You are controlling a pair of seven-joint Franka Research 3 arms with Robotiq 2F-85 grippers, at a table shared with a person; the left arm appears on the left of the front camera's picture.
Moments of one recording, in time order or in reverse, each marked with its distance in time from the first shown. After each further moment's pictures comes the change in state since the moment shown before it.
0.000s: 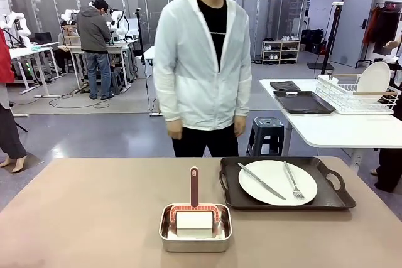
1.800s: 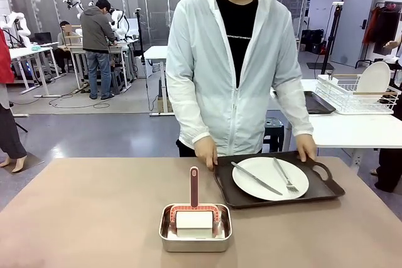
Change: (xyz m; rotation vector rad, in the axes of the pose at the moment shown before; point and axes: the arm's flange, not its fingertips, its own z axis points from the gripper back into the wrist) left arm 0.000 0.000 0.000 0.000 0.000 0.000; right arm 0.000 0.000 0.000 0.000 0.000 0.000
